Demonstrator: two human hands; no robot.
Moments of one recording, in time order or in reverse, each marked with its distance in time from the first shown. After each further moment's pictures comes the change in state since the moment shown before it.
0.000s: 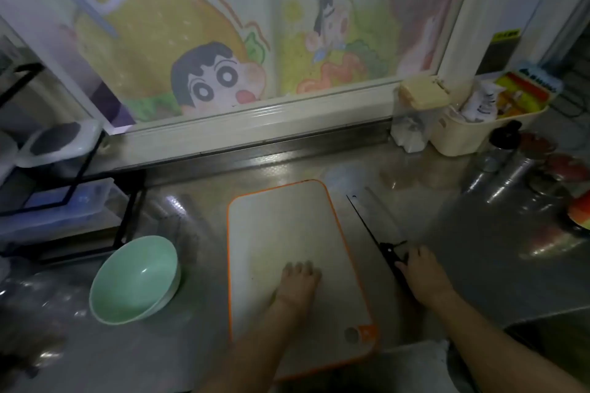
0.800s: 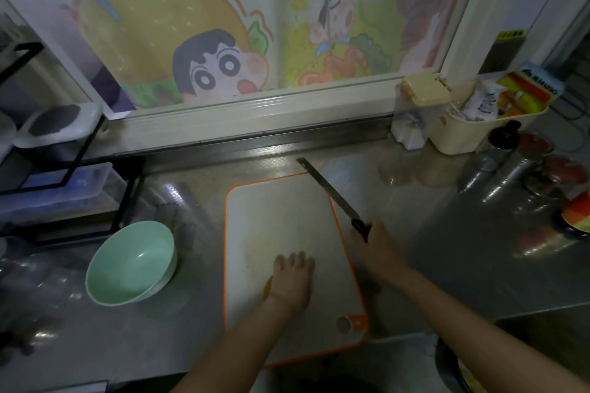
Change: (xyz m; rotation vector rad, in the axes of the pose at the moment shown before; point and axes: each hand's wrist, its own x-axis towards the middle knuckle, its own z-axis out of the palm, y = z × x) left_hand -0.014 0.006 -0.002 -0.016 0.065 -0.100; right_hand -0.028 -0.086 -0.067 0.788 -0.037 -0.023
